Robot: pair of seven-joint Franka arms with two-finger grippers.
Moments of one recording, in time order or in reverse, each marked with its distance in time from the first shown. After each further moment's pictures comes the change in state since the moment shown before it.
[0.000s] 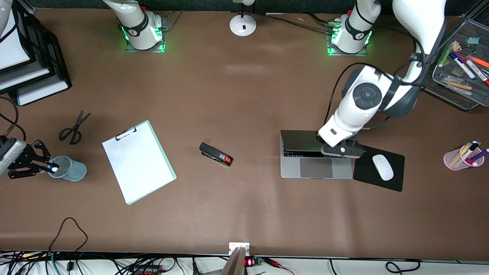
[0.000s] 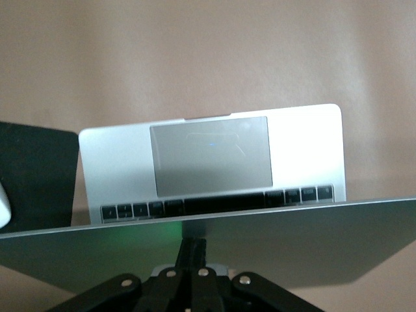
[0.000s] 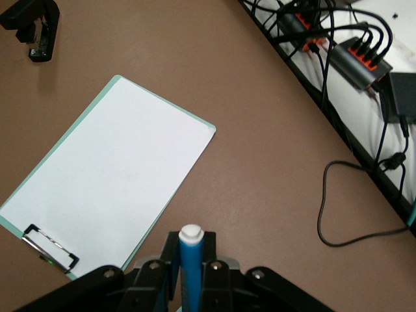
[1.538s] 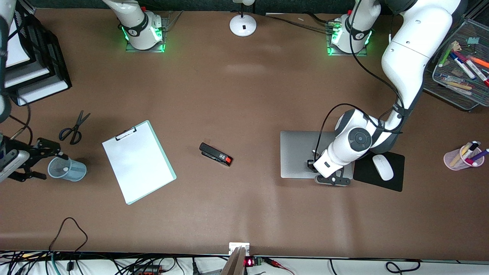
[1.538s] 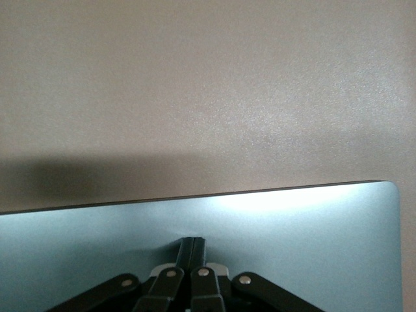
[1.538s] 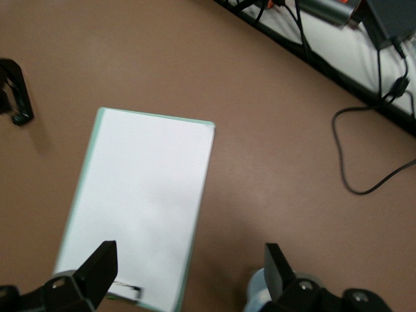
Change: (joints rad) left arm 0.009 0.369 0.010 0.195 0.062 0.200 0.003; right arm 0.102 -0.074 0.026 0.020 -0.227 -0.061 0.702
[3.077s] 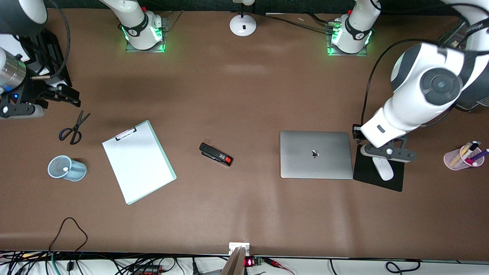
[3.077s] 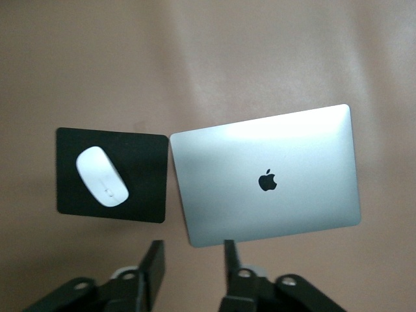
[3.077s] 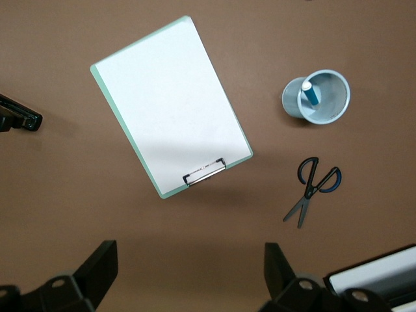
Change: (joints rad) left arm 0.183 -0.467 -0.150 0.104 -0.080 -0.679 0.216; right arm 0.243 -0.467 0.003 -0.271 -0.439 -0.236 0.939
